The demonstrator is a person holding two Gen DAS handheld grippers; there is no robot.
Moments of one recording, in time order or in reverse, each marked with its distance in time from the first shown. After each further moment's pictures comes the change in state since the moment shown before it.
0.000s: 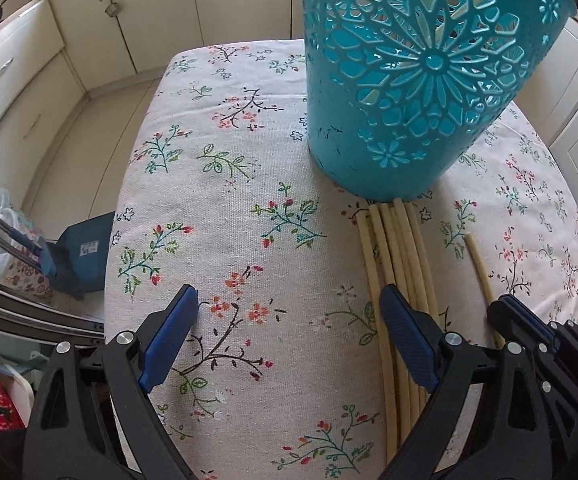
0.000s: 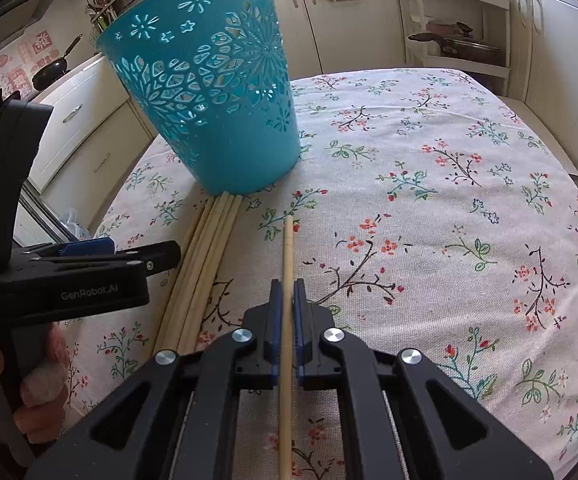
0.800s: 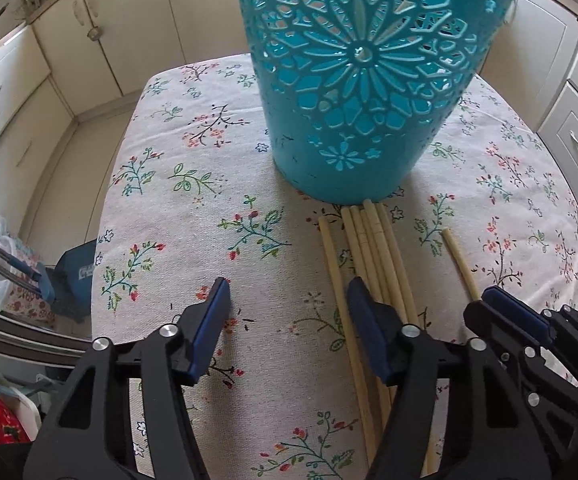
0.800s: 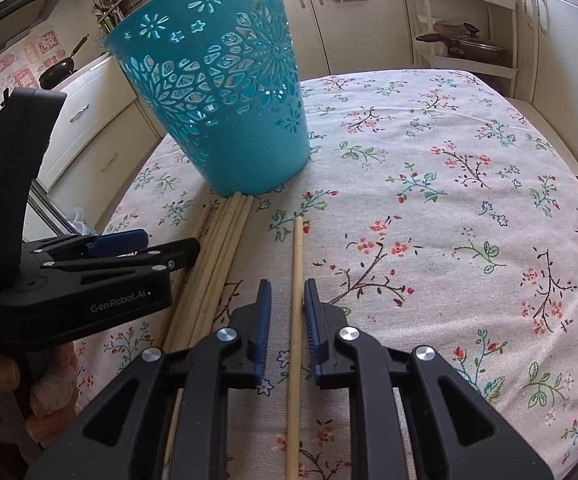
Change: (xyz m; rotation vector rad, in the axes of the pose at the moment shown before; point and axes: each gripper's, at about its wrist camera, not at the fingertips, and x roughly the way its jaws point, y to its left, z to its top) left arm -0.002 -0.021 -0.001 0.084 -0.043 -0.010; right arm -0.001 0.002 0.000 -0.008 -0.004 0.029
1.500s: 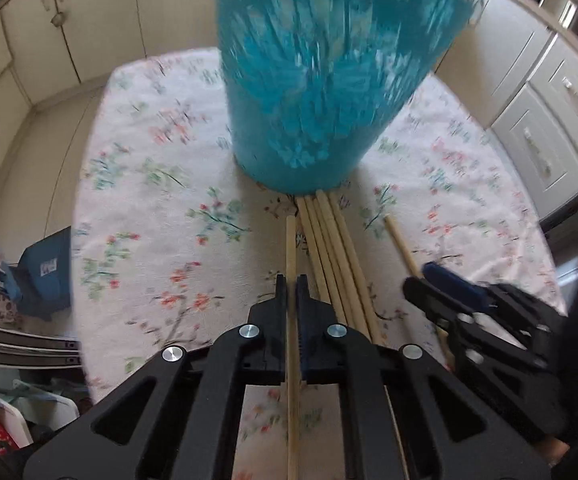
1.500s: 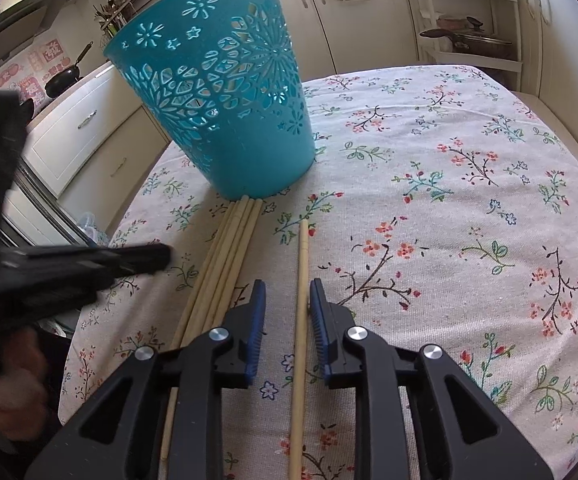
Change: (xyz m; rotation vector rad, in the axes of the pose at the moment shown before) left arm -0.033 0.014 0.002 0.009 0.042 -0.216; right arm 0.000 -0.006 0.001 0.019 0.000 0.051
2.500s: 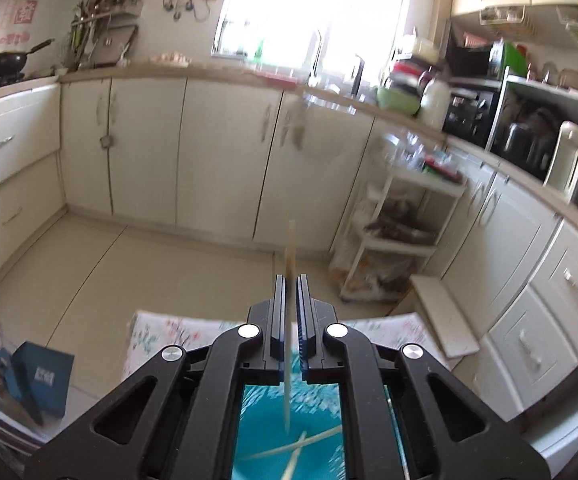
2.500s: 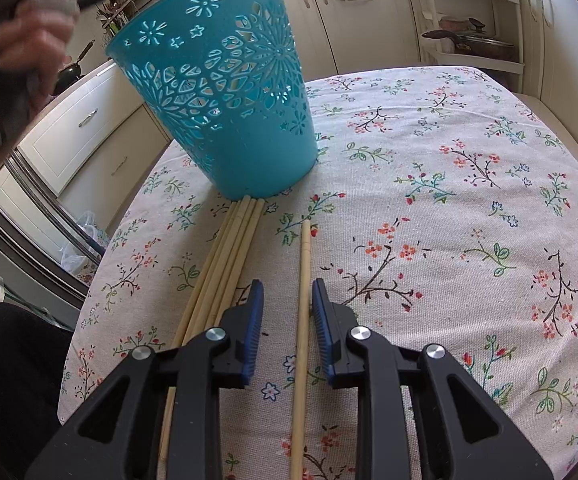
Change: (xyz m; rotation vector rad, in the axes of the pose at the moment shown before) left arm -0.093 -0.008 0.163 -0.149 -0.597 0.072; right arm 0.000 0.002 0.000 -0.007 -0.001 0.000
